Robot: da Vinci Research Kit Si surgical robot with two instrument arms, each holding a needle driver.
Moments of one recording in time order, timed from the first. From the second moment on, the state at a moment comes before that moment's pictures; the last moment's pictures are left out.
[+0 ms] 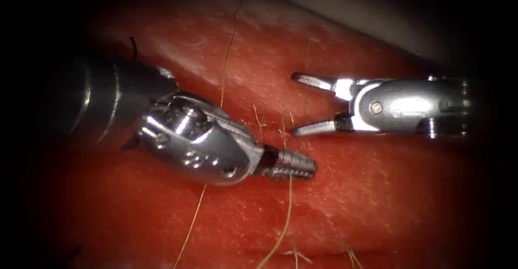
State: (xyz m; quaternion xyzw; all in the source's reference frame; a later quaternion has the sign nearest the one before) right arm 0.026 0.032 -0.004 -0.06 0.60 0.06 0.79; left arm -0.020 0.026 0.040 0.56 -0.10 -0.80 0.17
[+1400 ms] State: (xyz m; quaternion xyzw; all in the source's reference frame) right arm 0.025 0.031 -0.001 0.05 0.54 0.08 0.84; left arm -0.021 0.026 0.039 0.54 -0.10 -0.83 0.10
